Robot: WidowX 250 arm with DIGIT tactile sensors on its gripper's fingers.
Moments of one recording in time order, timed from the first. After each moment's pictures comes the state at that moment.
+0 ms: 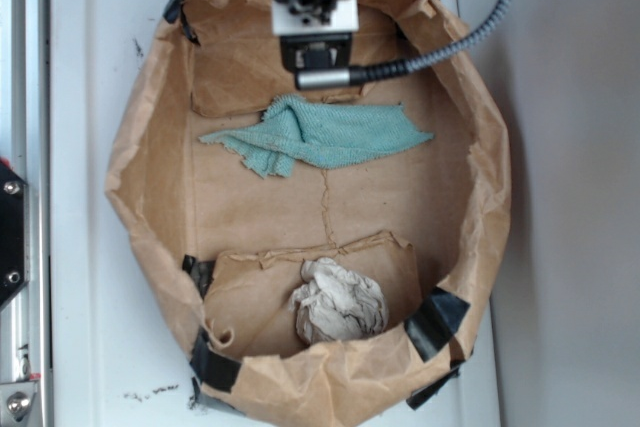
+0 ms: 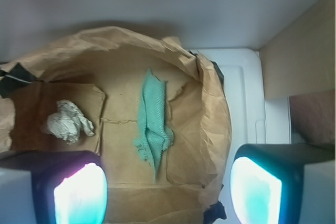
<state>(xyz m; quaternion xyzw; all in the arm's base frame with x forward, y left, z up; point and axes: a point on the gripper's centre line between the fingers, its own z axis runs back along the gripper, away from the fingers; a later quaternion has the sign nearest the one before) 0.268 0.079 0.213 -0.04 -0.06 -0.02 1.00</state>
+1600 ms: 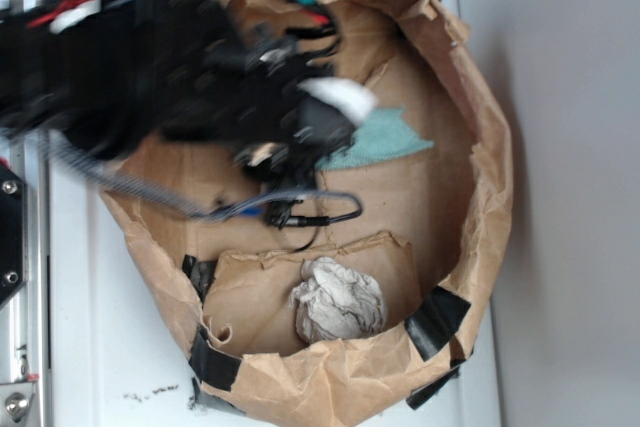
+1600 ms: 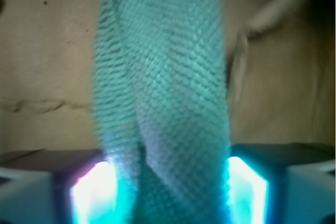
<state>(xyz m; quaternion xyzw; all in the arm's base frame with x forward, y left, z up) 0.243 0.011 0.004 0.08 -0.08 -0.07 0.99</state>
